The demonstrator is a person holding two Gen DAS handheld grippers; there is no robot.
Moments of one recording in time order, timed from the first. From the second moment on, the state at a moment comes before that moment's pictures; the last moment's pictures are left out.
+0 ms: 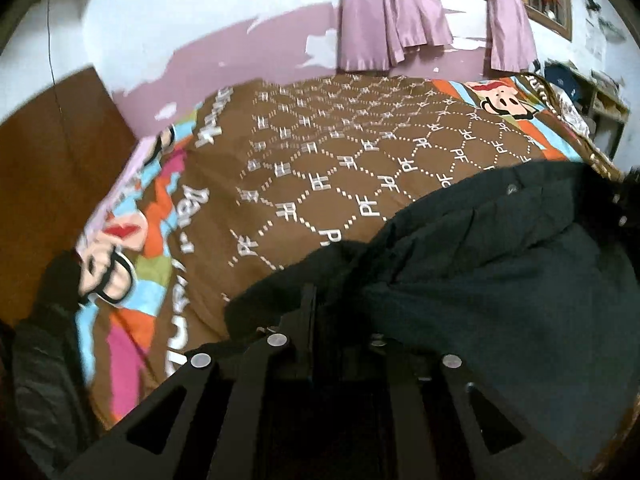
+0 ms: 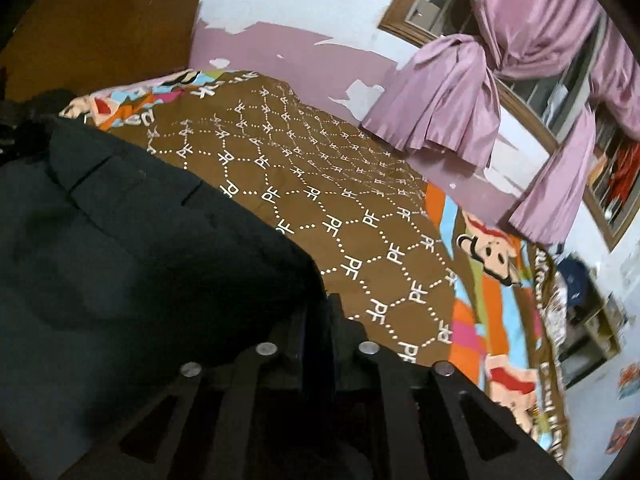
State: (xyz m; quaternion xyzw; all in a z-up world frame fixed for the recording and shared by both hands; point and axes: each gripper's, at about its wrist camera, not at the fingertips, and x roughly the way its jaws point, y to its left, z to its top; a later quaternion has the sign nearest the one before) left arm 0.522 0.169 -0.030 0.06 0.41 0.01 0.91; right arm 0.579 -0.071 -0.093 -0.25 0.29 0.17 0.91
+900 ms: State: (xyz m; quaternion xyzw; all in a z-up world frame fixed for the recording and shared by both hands) left arm 0.482 0.140 -0.037 0.02 0.36 -0.03 0.93; right arm 0.578 -0.086 -0.119 -0.09 0.36 0.23 0.90
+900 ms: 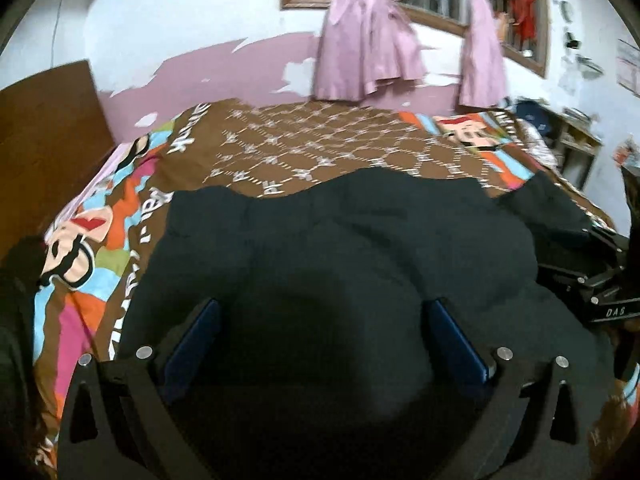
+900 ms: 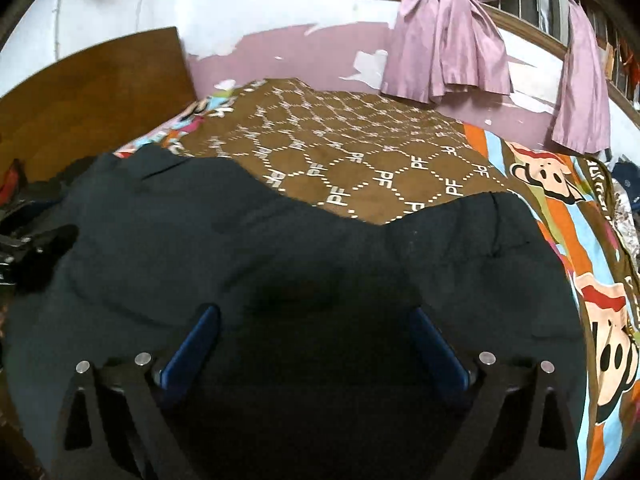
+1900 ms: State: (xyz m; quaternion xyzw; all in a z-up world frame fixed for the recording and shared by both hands) left arm 0.521 0.195 -0.075 -0.11 0.36 -0.02 0.93; right arm 0.600 -0.114 -0.150 -0.03 0.38 0.22 0.90
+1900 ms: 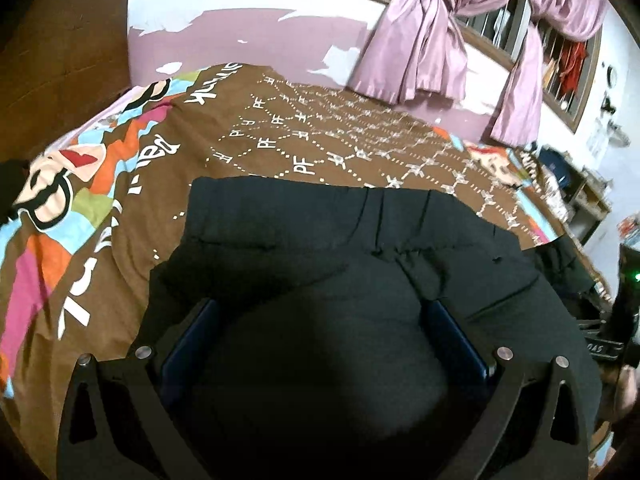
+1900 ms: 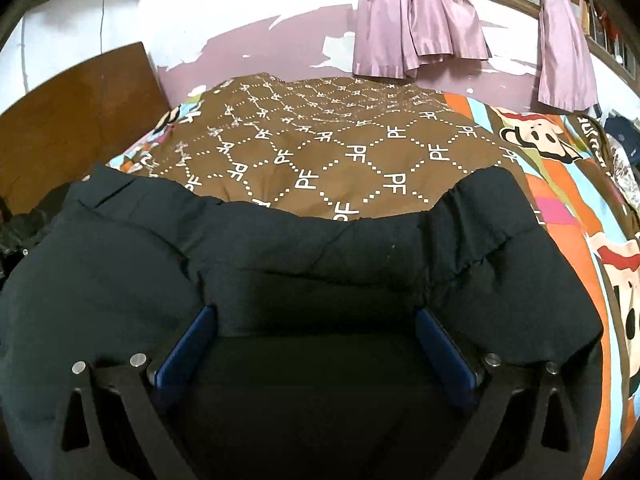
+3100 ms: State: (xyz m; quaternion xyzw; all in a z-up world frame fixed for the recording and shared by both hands) left arm 0.479 0.270 -0.017 -0.19 0.34 -0.04 0.92; right arm 0.582 -0.222 -0.088 0.02 0.32 0.20 0.93
